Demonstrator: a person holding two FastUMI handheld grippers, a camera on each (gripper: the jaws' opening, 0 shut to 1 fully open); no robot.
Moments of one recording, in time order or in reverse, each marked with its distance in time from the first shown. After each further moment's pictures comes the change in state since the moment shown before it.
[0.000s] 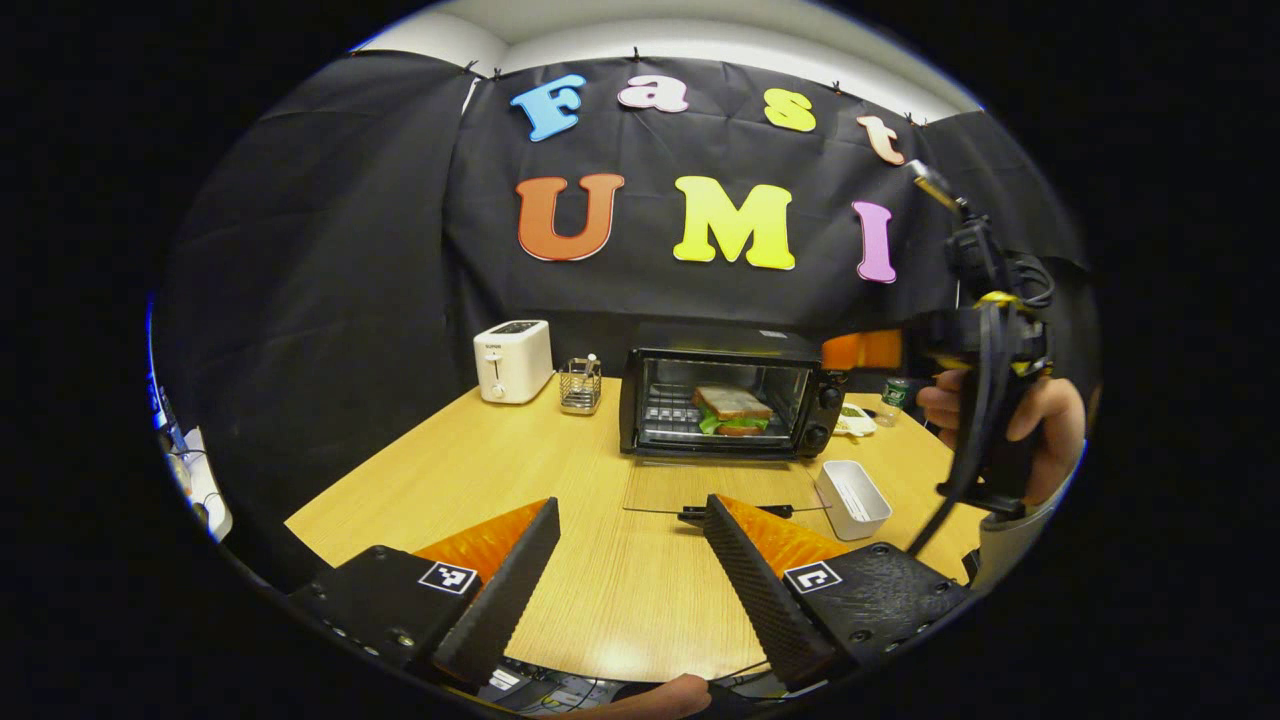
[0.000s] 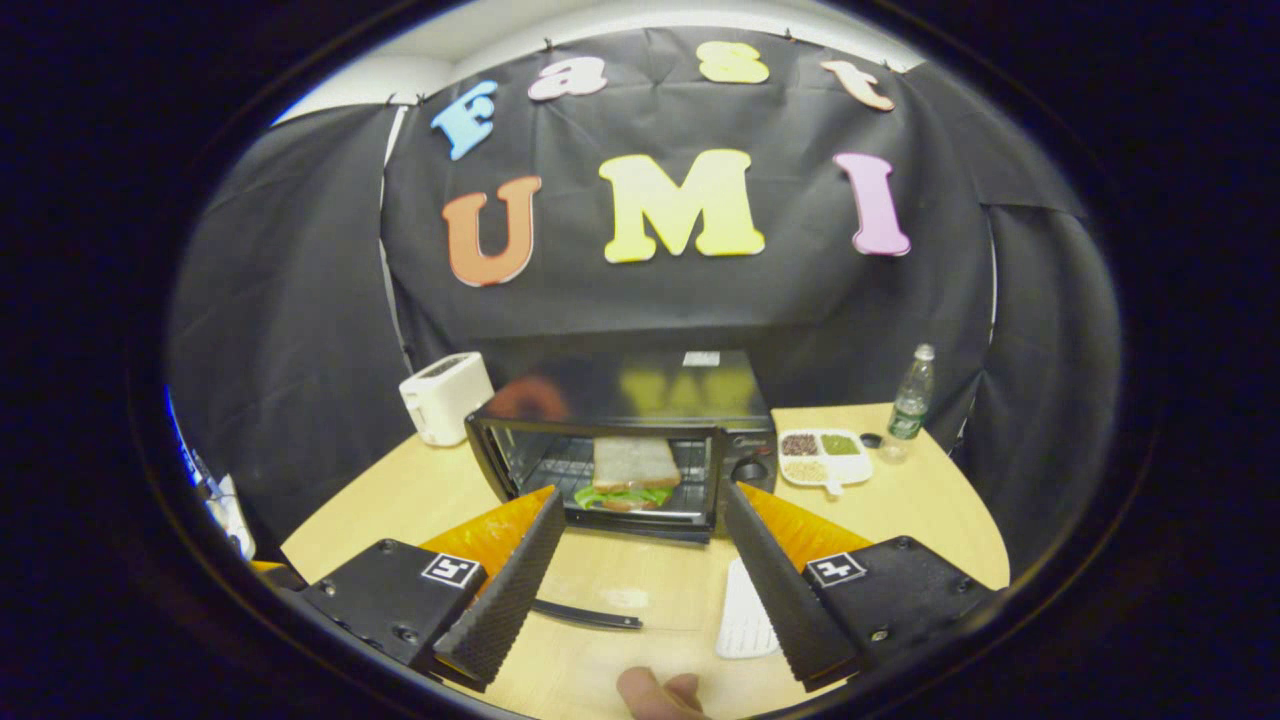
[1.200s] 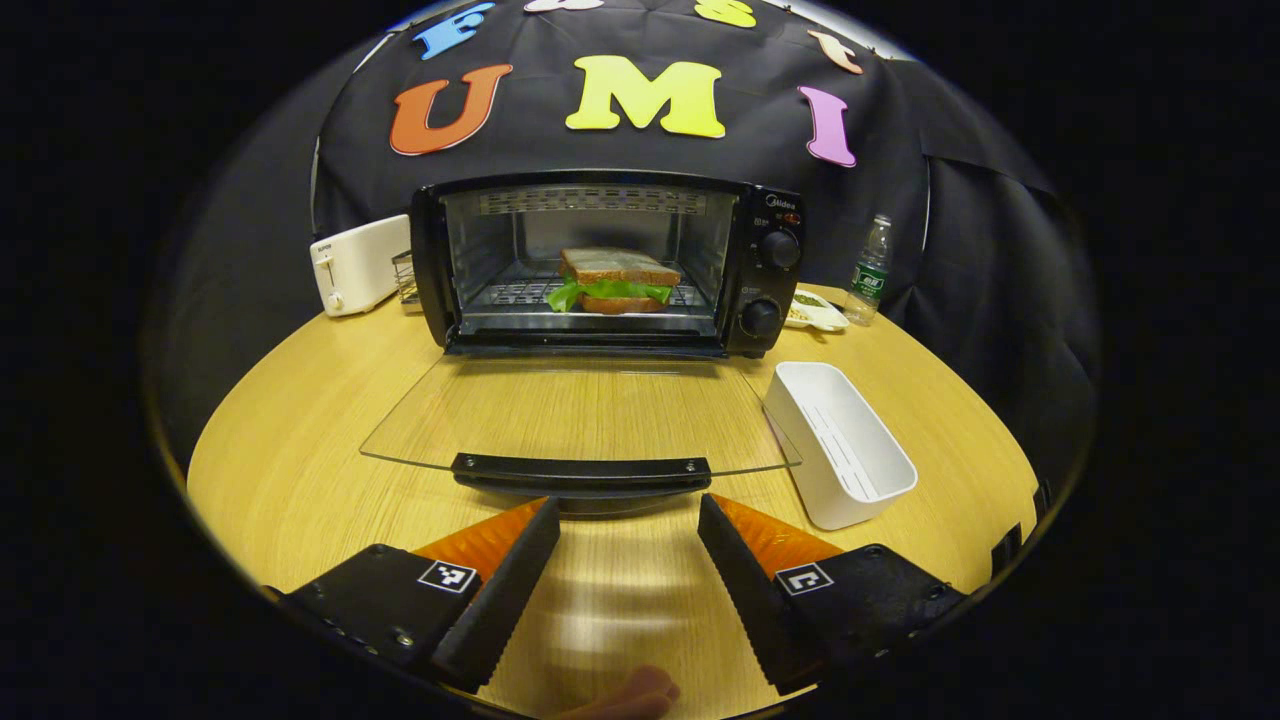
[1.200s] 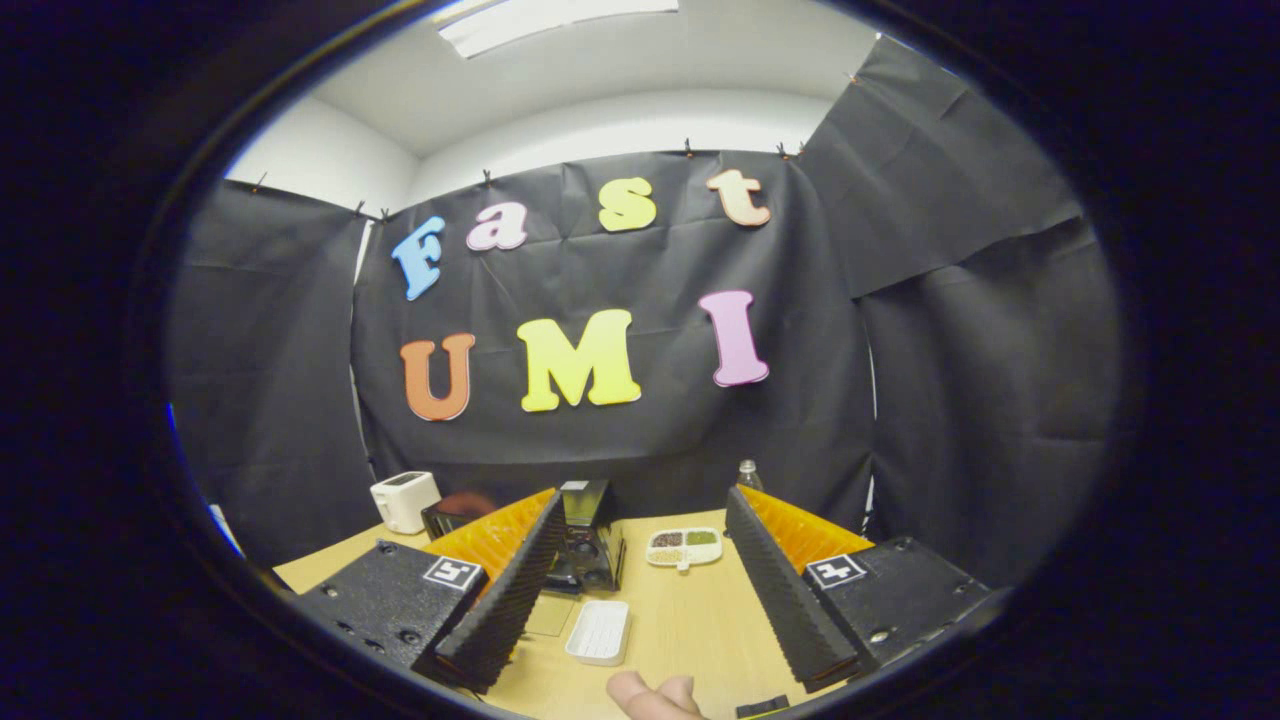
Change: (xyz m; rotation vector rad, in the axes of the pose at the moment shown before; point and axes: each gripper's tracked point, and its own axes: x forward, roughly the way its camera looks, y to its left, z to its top) left arm 0.145 -0.137 -0.123 0.061 0.283 -0.163; right arm -0.180 -0.160 0.057 0.050 -0.356 -0.137
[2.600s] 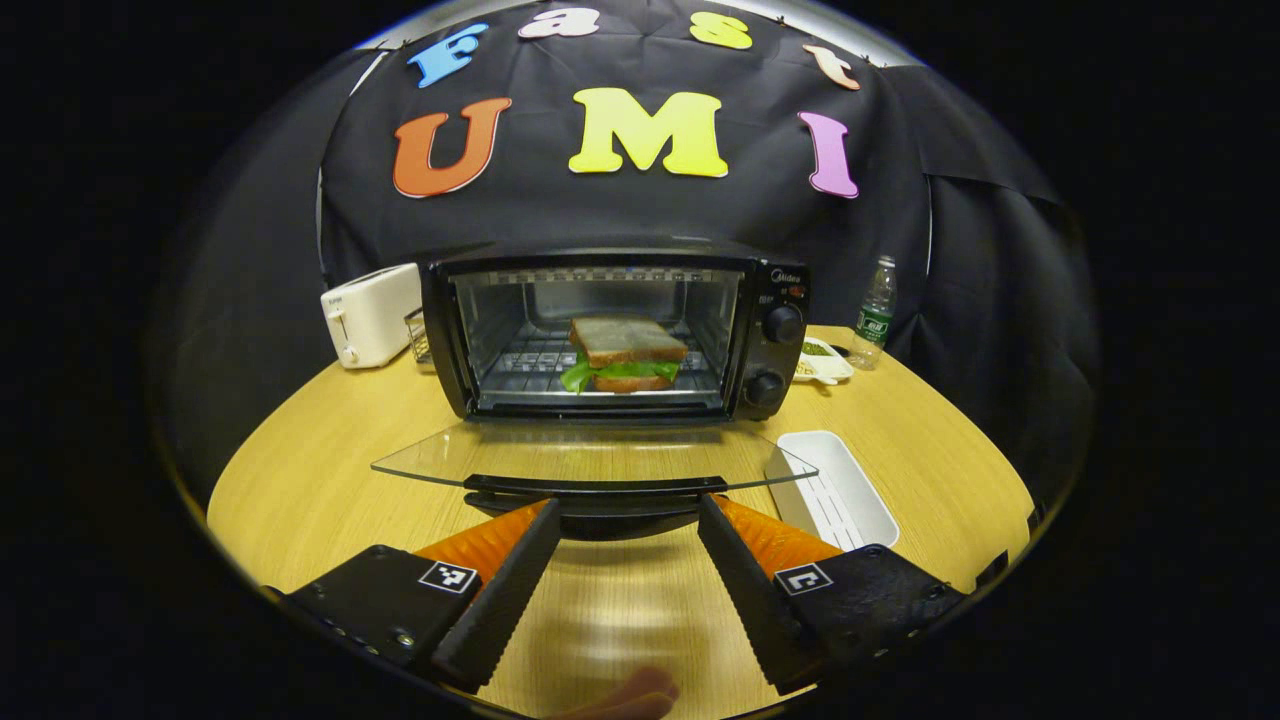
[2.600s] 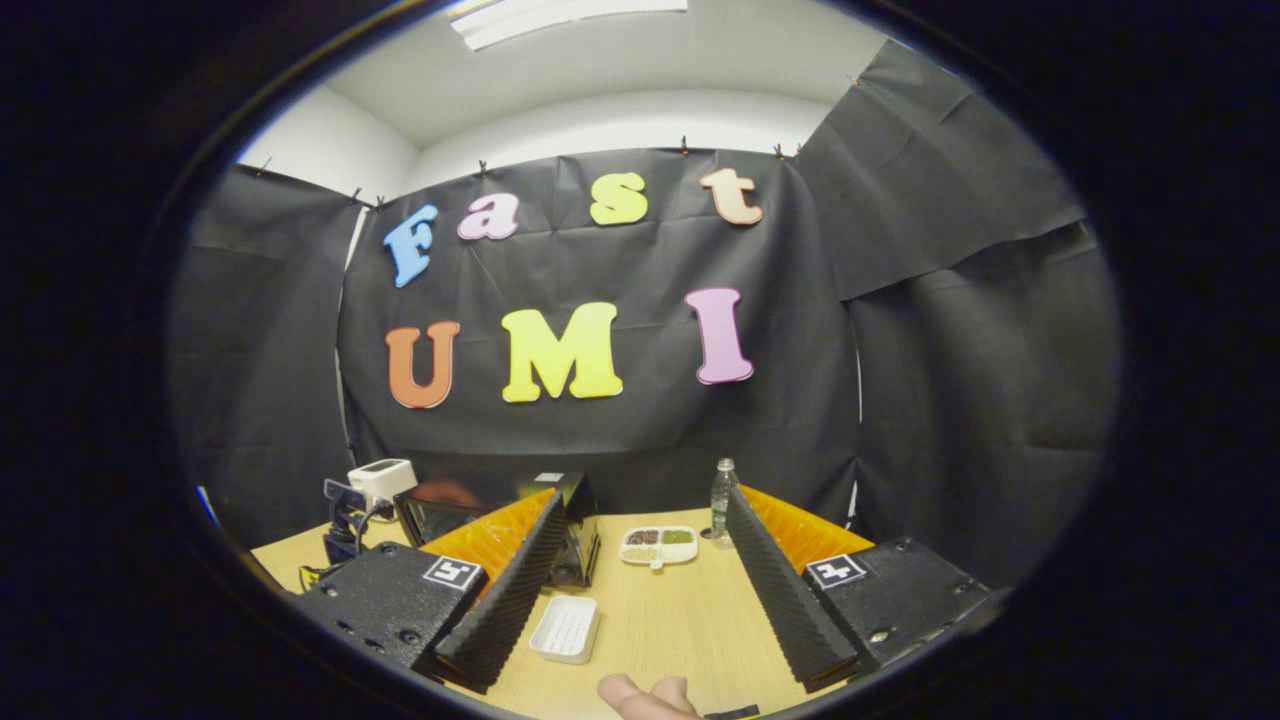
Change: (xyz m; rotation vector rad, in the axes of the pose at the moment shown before) left arm -0.014 0.006 0.072 0.035 -0.139 0.042; right arm 0.009 -0.025 -0.013 -0.044 0.003 -0.036
